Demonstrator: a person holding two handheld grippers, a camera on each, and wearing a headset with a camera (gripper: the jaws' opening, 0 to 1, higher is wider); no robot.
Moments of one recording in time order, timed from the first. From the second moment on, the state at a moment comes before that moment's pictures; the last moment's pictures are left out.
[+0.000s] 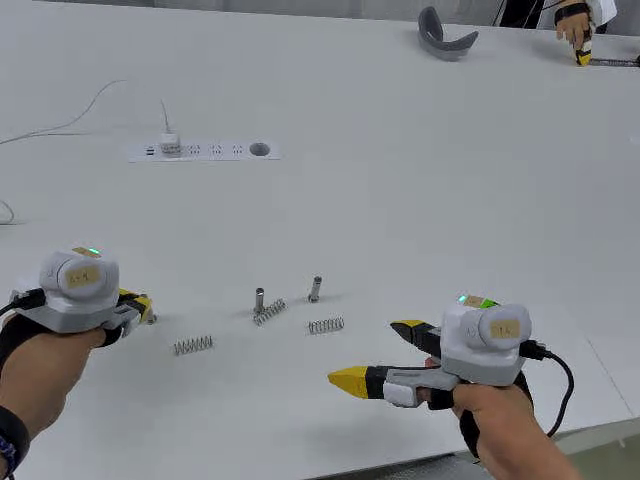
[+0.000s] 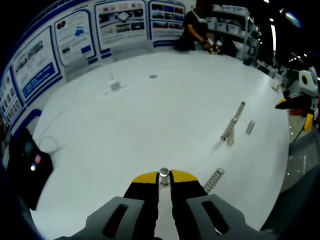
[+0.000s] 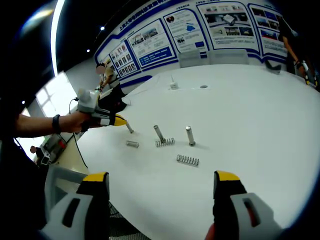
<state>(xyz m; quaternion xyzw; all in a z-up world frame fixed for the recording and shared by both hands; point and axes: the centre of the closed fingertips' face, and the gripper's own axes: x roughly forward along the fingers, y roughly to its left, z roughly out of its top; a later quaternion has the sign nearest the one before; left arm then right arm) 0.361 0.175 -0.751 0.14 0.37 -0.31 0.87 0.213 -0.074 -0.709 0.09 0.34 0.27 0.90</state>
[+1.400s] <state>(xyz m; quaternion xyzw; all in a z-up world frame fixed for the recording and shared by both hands) 0.342 0.129 -0.752 0.15 0.35 -0.35 0.86 0.205 -0.076 -0.715 0.09 0.35 0.26 0.90</state>
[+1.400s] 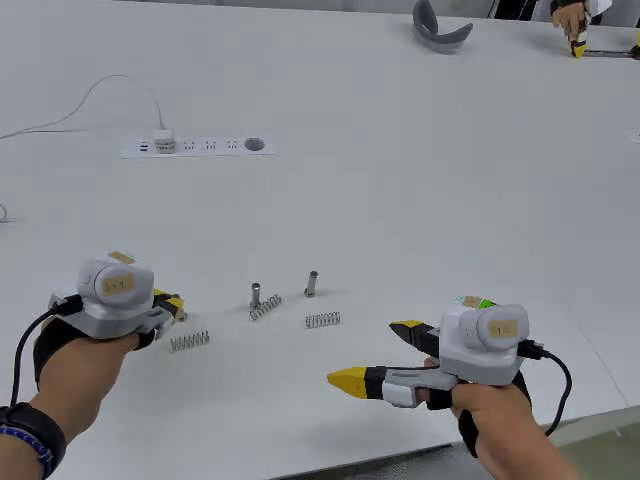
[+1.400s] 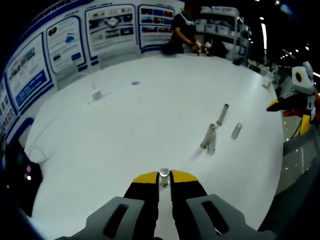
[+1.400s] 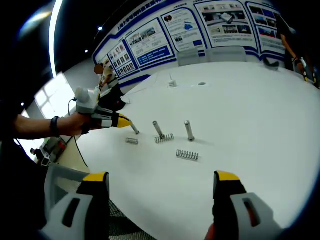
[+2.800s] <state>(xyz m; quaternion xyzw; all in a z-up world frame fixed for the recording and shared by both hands) 0.309 0.157 -0.753 0.09 0.37 -0.34 0.86 0.206 -0.064 -0.718 0.09 0.35 0.27 0.89</state>
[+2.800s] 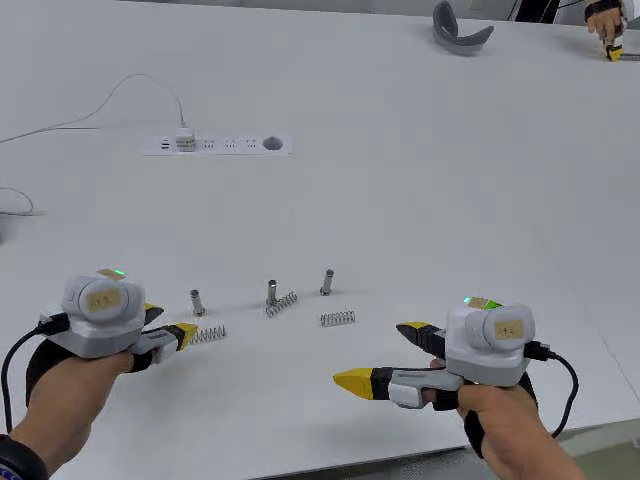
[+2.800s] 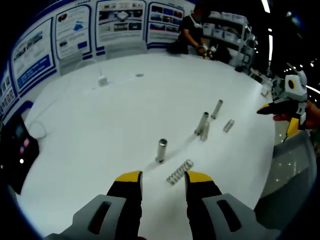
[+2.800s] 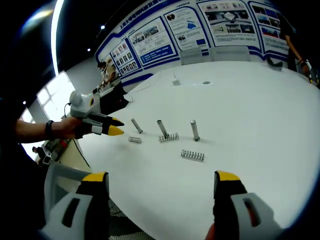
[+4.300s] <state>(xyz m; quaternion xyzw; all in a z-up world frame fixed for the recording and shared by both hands) 0.257 0.202 -0.738 0.06 0.35 -0.36 0.86 0.210 -0.036 -0.727 0.05 0.36 0.32 0.87</state>
